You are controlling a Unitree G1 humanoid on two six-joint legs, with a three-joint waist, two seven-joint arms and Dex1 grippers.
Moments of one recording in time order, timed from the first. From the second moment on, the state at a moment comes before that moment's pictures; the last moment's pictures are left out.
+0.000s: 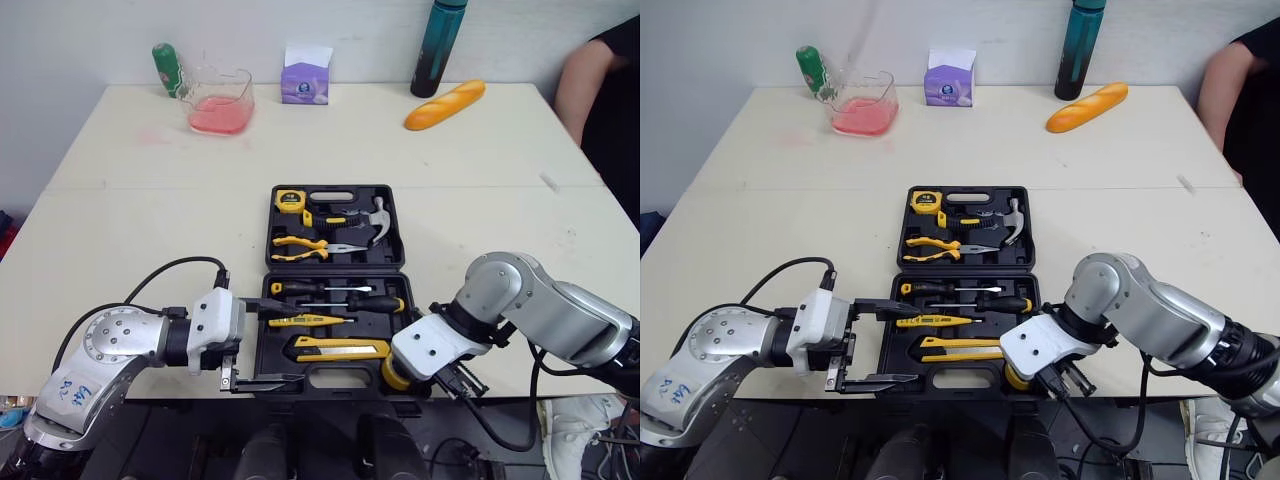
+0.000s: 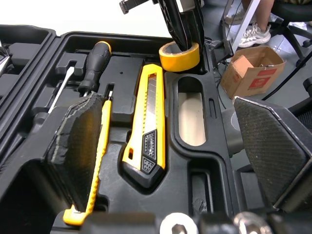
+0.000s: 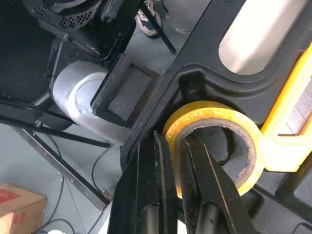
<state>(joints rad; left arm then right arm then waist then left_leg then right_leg) -0.06 0.79 0.03 -0.56 -0.55 0.38 -1.04 -0.76 -1.06 0.72 -0.46 0.16 0.44 1.56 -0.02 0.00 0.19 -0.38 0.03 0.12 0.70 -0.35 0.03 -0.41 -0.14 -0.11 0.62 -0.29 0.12</state>
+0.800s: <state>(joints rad) -0.07 0.80 0.03 -0.57 -0.55 0.40 -1.02 -0.77 -1.10 0.74 -0.43 0.27 0.41 1.57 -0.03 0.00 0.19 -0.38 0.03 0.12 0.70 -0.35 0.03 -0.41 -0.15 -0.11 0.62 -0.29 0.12</state>
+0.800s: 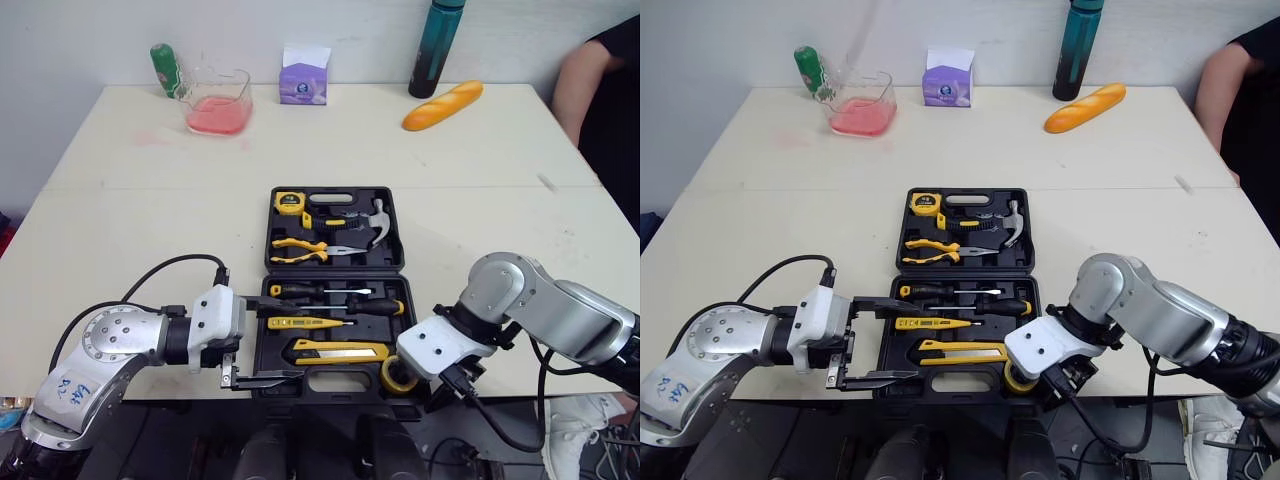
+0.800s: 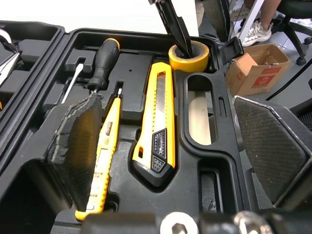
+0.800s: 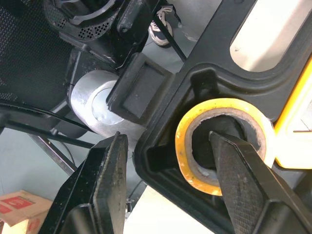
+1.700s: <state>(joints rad) -0.08 0.81 0.10 -0.46 -0.51 0.28 -1.07 -0.24 -0.96 0.00 -0.25 0.69 0.28 1.40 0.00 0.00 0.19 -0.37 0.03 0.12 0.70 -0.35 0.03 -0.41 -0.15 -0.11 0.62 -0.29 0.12</state>
